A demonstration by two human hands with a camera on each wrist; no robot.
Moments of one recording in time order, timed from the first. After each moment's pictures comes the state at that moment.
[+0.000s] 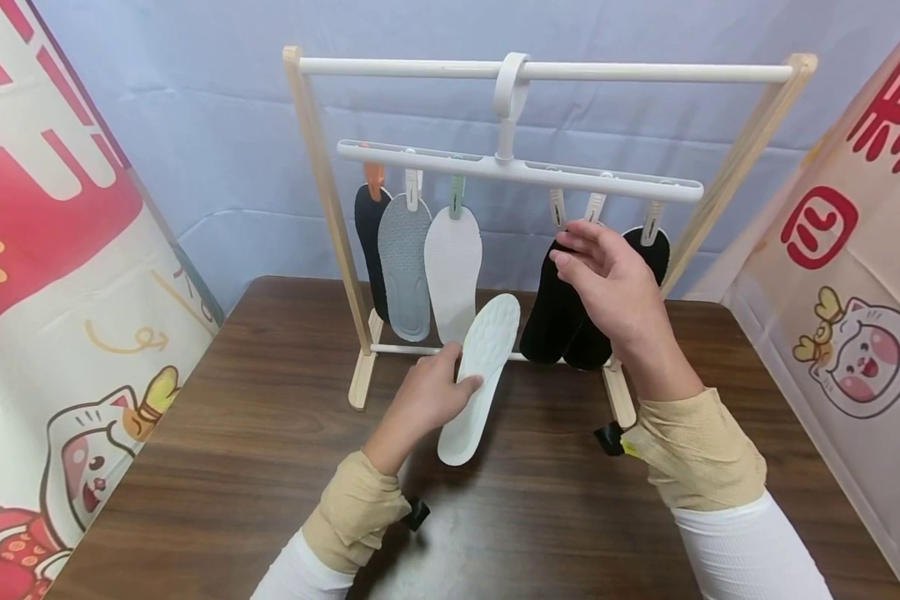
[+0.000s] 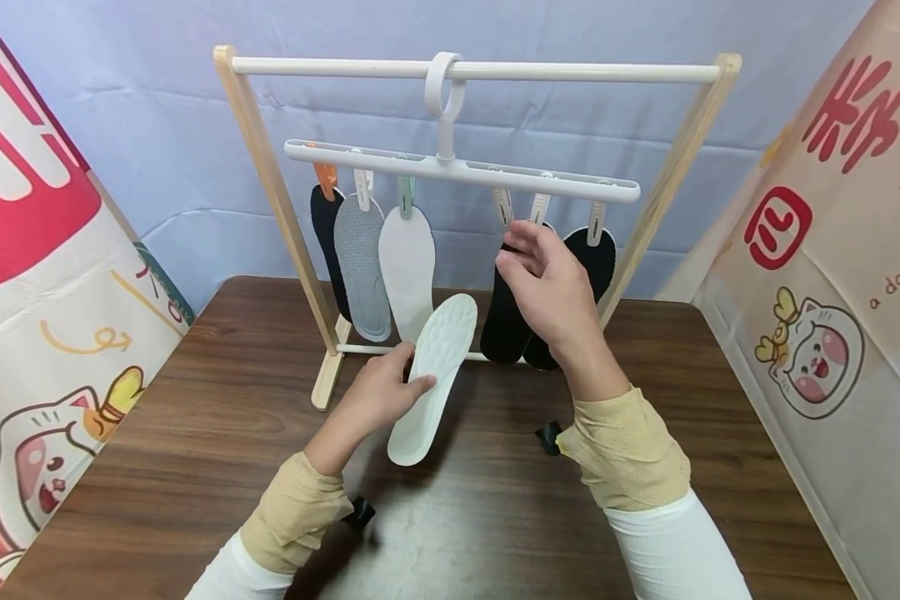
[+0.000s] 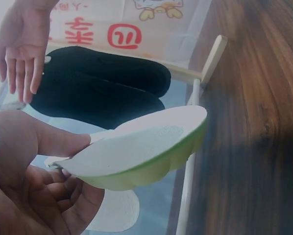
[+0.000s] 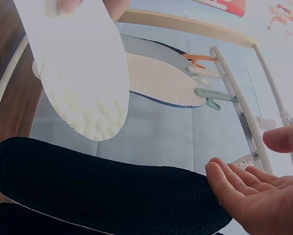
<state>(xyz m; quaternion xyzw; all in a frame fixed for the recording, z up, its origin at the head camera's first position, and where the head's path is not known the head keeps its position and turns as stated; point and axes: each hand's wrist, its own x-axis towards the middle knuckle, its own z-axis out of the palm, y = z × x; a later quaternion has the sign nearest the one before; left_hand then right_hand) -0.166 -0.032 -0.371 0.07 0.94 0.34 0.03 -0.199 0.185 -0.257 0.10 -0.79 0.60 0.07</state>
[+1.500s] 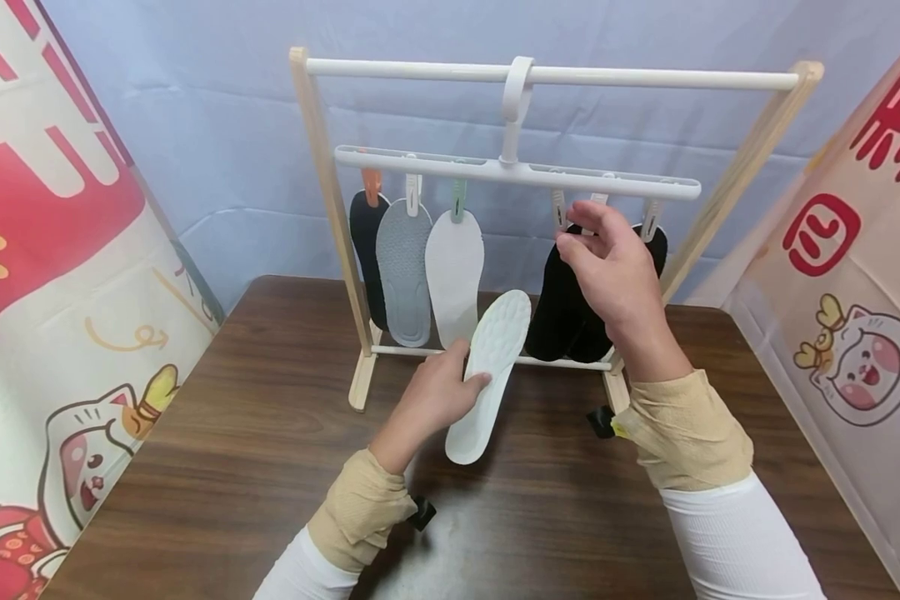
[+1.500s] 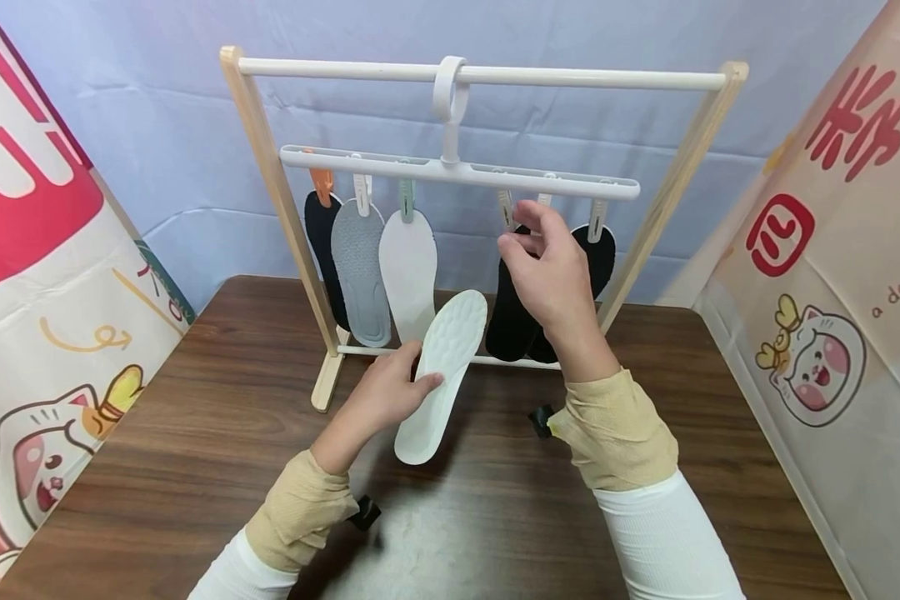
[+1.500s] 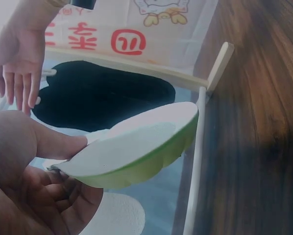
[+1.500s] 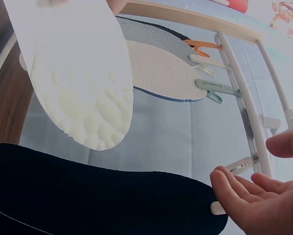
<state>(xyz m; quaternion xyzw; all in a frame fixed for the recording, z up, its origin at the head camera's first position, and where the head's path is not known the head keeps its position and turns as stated) -0.166 -0.025 -0.365 0.08 0.93 0.36 0.03 -0.213 0.181 -0.248 0.07 -0.81 0.57 0.11</state>
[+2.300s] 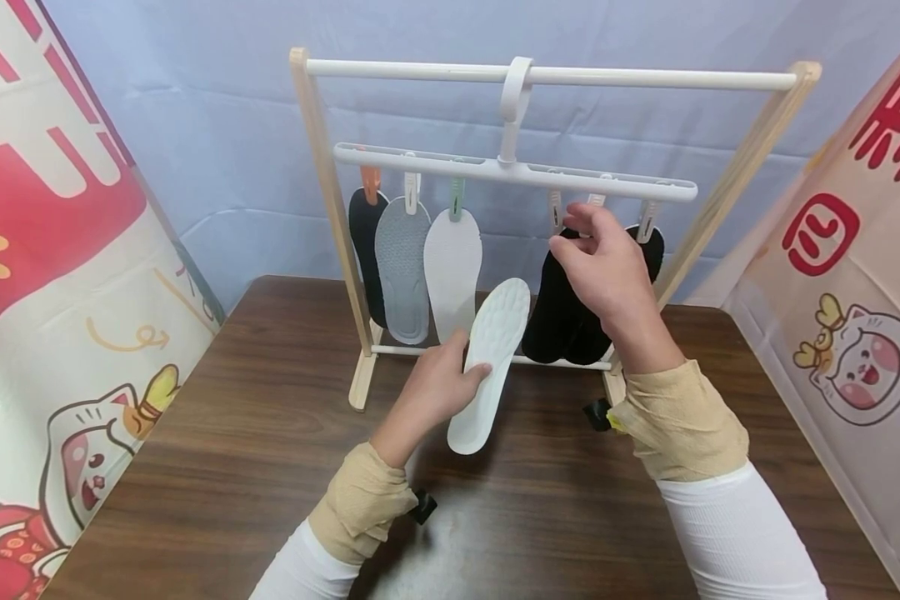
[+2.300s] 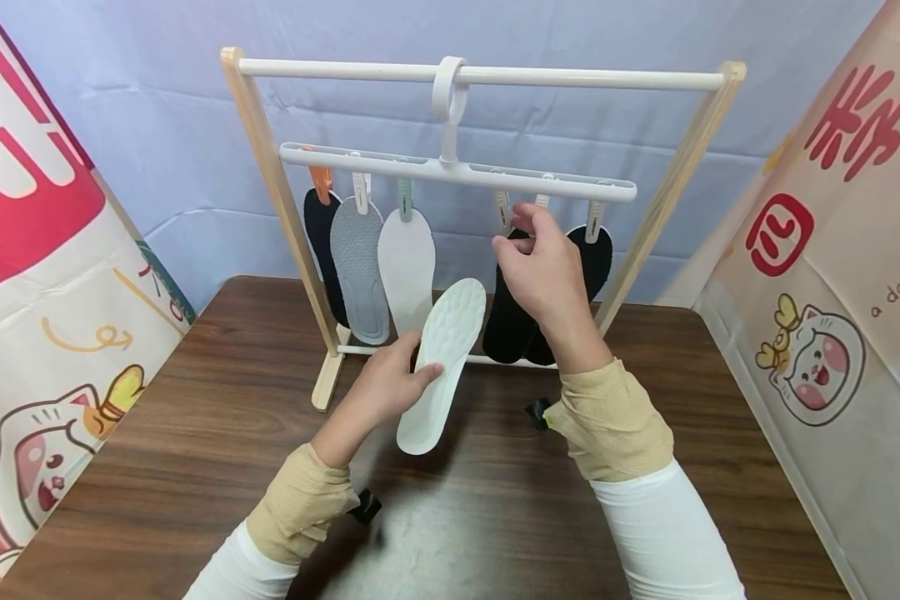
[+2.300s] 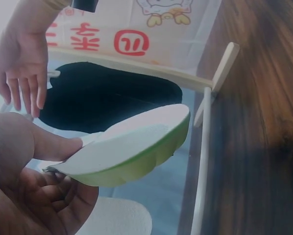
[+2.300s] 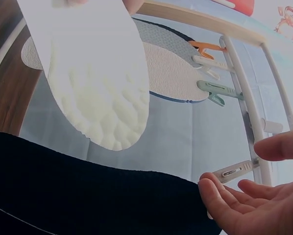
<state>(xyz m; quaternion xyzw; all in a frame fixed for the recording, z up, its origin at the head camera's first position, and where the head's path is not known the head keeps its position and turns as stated) -0.169 -0.022 -0.360 0.10 0.93 0.36 -0.01 -0.216 0.180 -0.242 0.05 -0.87 0.49 0.08</state>
